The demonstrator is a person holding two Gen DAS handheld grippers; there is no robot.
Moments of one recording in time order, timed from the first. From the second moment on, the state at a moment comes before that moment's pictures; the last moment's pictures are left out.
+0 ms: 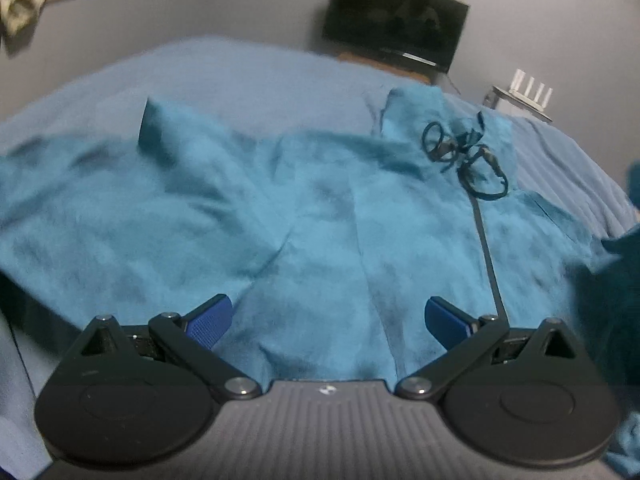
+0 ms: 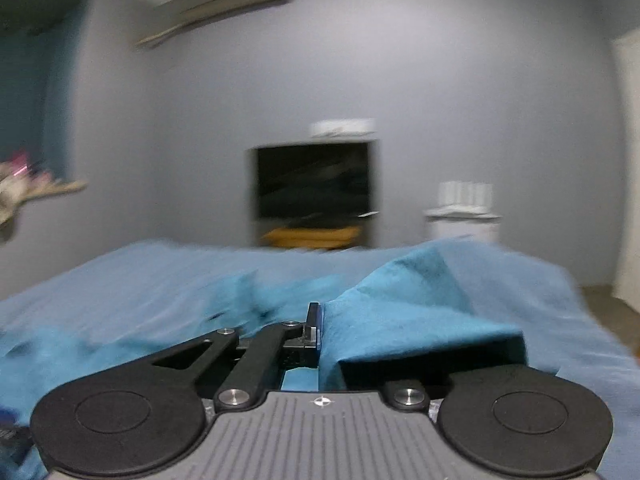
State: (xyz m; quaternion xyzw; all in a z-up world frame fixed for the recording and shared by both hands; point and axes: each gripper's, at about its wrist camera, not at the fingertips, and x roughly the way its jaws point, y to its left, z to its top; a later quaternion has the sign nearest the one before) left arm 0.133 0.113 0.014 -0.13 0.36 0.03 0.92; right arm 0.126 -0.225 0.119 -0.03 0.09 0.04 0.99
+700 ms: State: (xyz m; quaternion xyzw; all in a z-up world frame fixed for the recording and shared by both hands) left arm 0.134 0.099 0.002 -0.11 0.39 0.00 0.91; right arm 0.135 -0.189 -0.033 0.26 0.30 0.14 0.91
